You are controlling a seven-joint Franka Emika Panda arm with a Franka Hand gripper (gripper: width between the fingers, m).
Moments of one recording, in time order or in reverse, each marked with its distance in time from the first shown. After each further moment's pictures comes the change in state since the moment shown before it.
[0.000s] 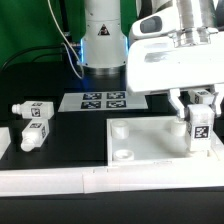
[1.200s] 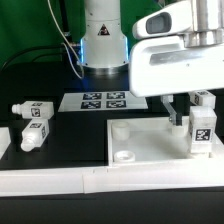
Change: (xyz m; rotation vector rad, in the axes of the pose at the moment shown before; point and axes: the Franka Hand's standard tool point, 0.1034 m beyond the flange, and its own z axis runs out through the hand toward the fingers) arm 0.019 0.003 0.012 0.011 -0.409 0.051
